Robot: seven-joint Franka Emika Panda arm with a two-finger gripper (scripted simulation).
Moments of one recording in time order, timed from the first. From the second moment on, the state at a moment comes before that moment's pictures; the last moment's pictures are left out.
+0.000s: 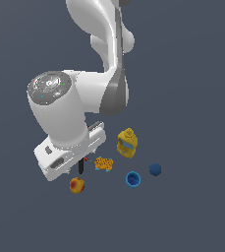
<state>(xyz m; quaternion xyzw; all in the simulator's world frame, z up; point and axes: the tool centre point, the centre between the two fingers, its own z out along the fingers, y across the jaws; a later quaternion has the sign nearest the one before) 0.127 -0.104 0.200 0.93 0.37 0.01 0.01</state>
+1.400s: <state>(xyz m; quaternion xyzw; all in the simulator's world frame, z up) 0.163 -0.148 0.084 0.83 0.57 0.00 0.00</state>
